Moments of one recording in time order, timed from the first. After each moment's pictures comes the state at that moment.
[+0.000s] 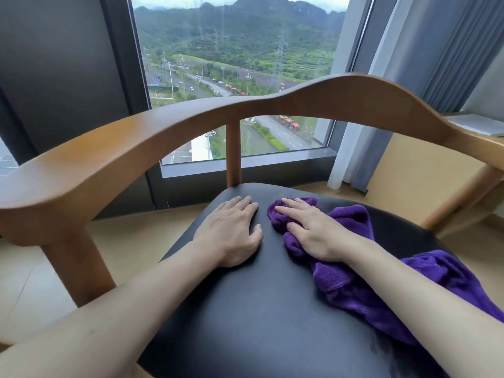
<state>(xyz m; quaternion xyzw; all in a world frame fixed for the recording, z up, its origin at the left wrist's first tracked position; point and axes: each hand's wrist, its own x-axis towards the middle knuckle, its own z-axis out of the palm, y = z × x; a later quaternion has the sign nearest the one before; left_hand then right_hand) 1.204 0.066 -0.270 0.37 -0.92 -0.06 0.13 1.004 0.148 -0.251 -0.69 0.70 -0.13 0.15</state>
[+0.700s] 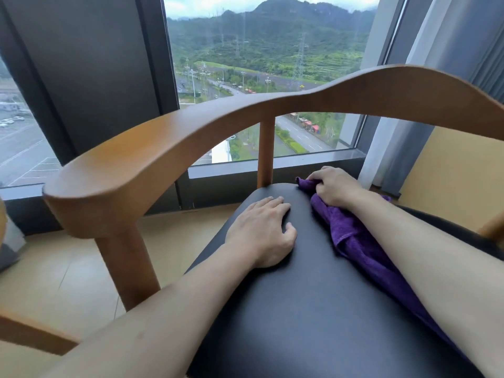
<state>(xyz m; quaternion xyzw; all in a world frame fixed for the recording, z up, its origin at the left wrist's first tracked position) 1.207 0.065 -0.273 0.38 -0.90 -0.11 0.17 0.976 0.039 -0.238 -0.63 0.77 -0.12 0.06</state>
